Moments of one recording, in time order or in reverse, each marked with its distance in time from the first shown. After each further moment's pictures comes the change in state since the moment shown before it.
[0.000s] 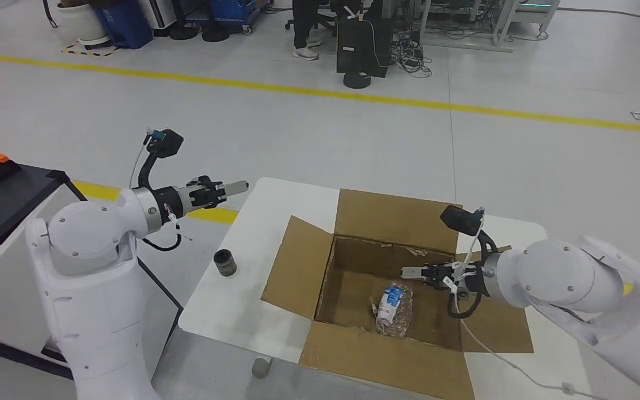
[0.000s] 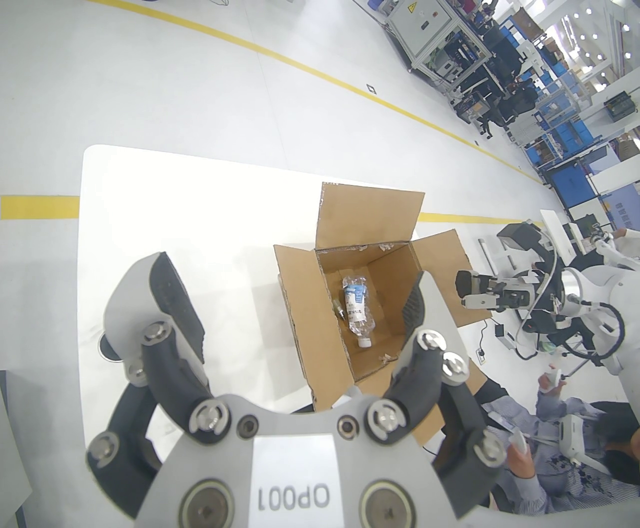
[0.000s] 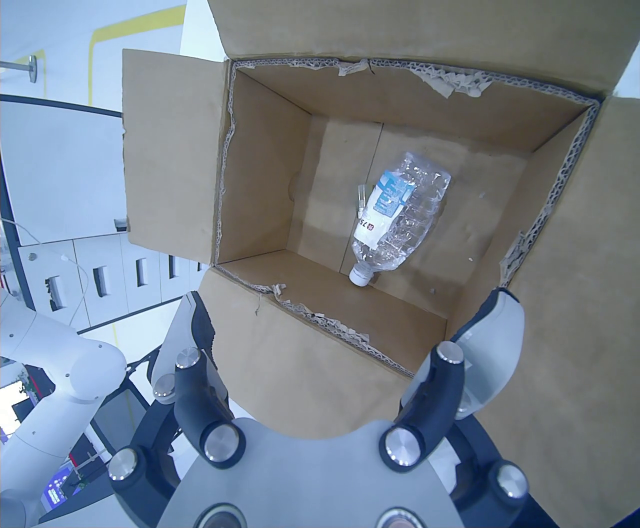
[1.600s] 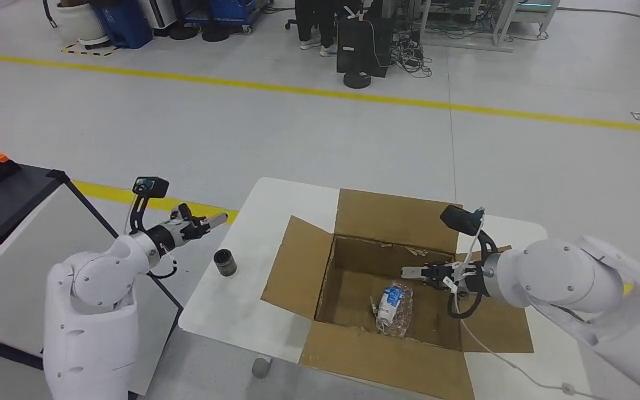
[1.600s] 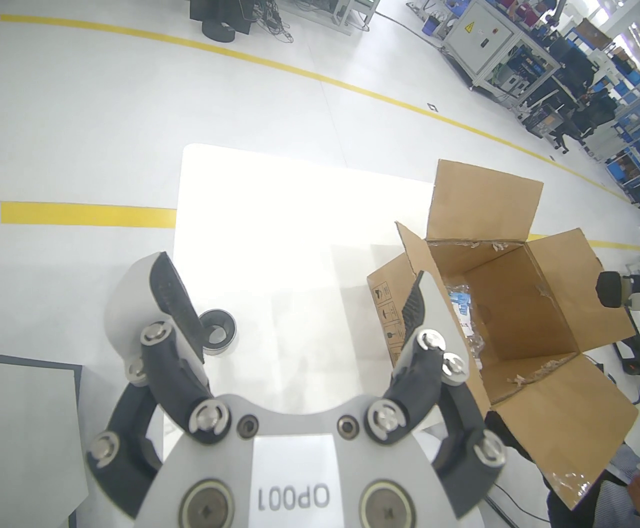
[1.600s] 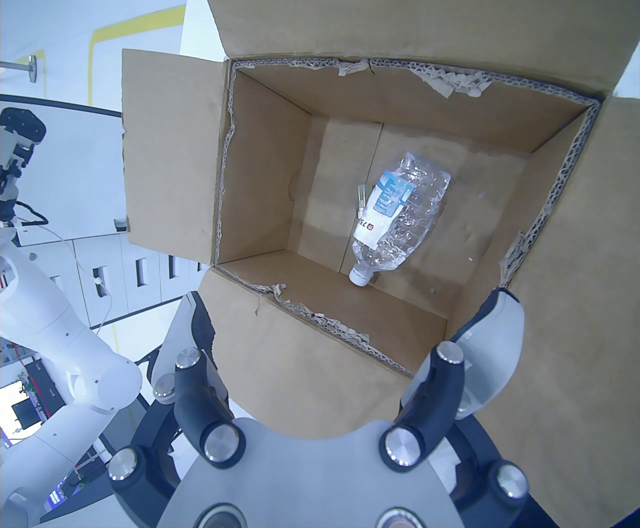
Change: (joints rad) left arm 0.239 0.077 -0.048 0.104 0.135 -0.275 0.416; right arm 0.000 0.000 0.000 0.000 0.000 0.000 0.000
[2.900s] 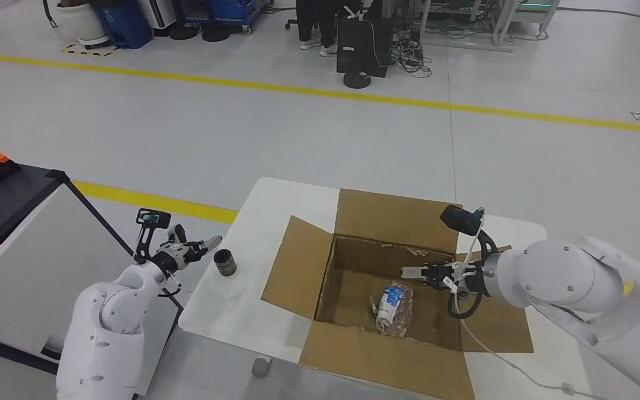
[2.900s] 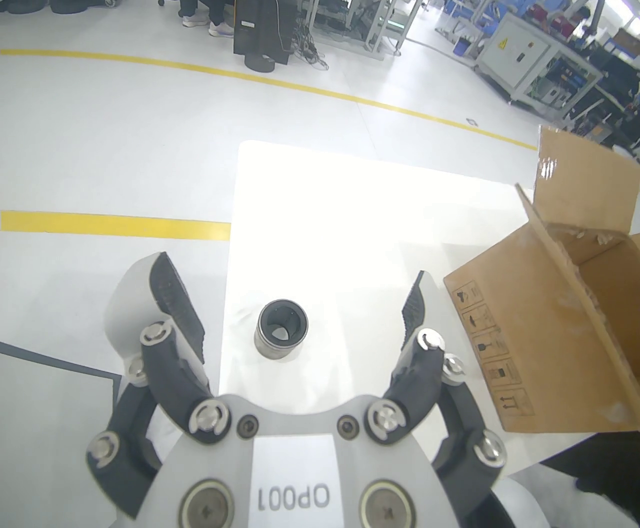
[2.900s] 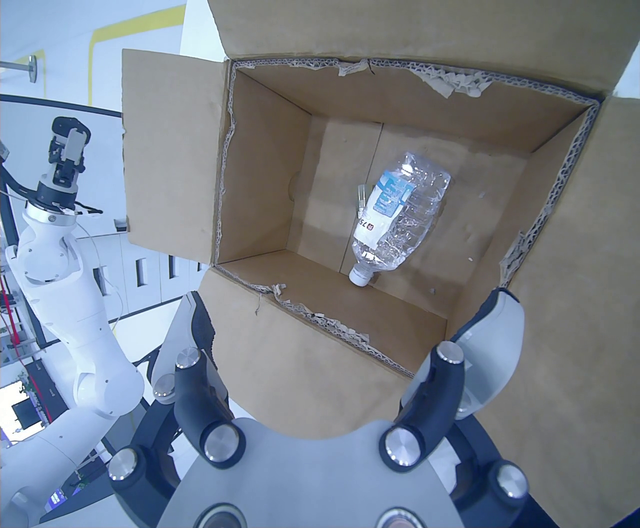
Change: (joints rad) left arm 0.106 0.040 0.054 0.228 0.259 -0.185 0.451; right arm 0.000 0.000 0.000 0.000 0.000 0.000 0.000
